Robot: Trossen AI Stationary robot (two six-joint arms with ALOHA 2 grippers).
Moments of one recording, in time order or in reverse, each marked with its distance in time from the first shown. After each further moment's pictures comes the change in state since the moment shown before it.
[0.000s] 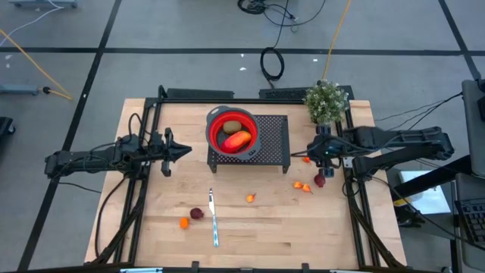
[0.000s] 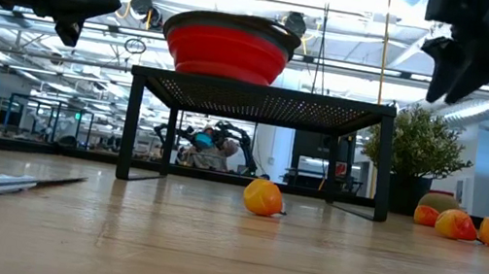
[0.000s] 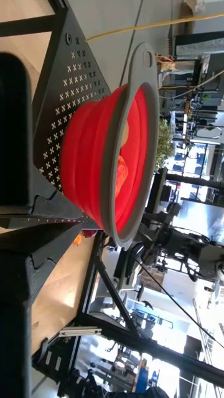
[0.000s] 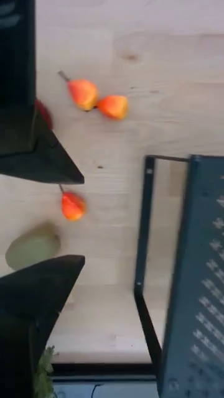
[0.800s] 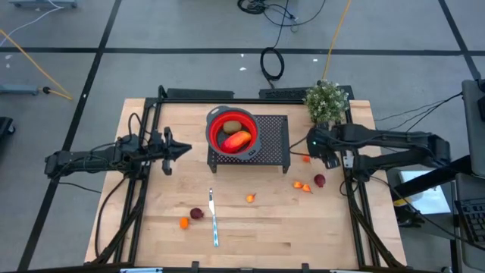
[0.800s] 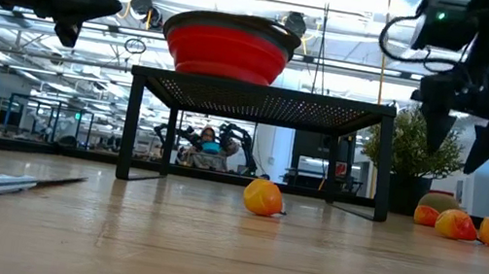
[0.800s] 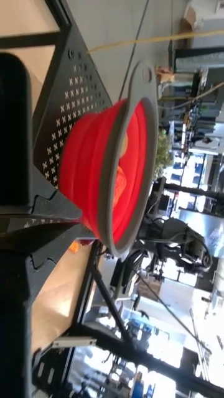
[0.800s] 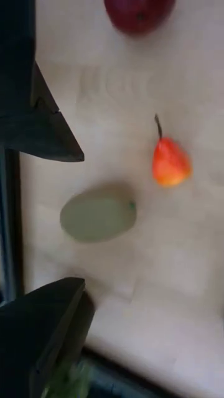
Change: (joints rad) left arm 0.000 0.000 0.000 0.001 -0.048 -0.009; right arm -0.281 0.079 -0.188 0.015 0.071 -0.465
